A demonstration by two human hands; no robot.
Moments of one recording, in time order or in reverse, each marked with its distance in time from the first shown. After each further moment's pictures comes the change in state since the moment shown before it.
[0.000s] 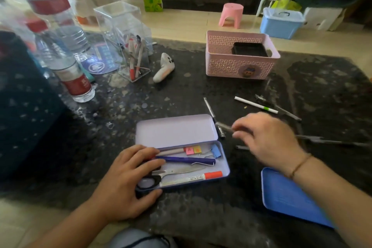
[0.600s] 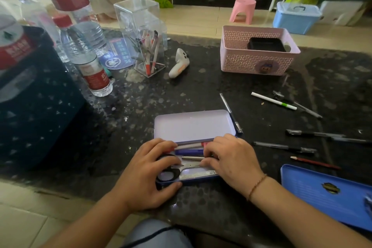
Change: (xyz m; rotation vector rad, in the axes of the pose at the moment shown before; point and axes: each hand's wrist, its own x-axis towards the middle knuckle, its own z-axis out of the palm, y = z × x) left_hand -0.002 -0.002 0.001 -0.046 0.021 -0.002; right_hand -0.013 -0.087 0.069 0.038 -0.066 -0.143
